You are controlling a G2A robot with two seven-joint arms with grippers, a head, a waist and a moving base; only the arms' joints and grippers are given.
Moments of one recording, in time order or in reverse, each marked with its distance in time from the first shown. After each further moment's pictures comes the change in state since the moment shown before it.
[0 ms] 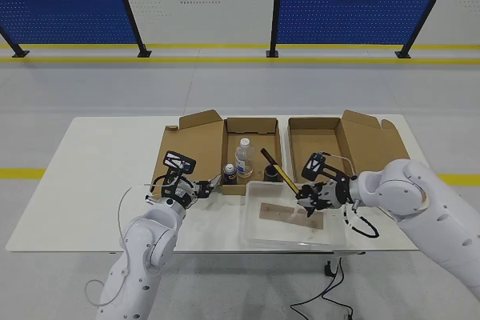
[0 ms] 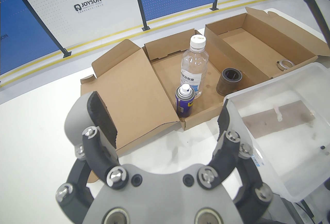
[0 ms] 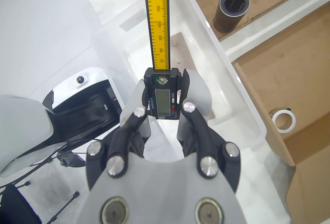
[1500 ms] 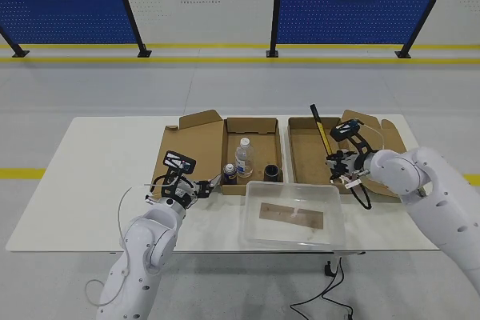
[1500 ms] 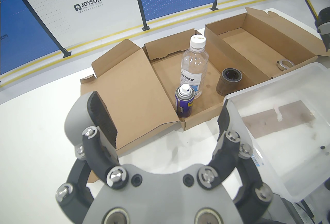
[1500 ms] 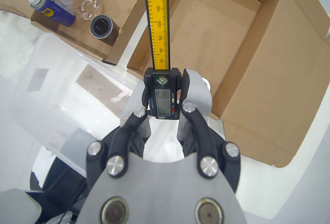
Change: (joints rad) left arm 0.000 0.000 0.000 0.000 0.000 0.000 0.000; right arm 0.083 -0.071 0.035 0.203 -0.213 0.378 -0.075
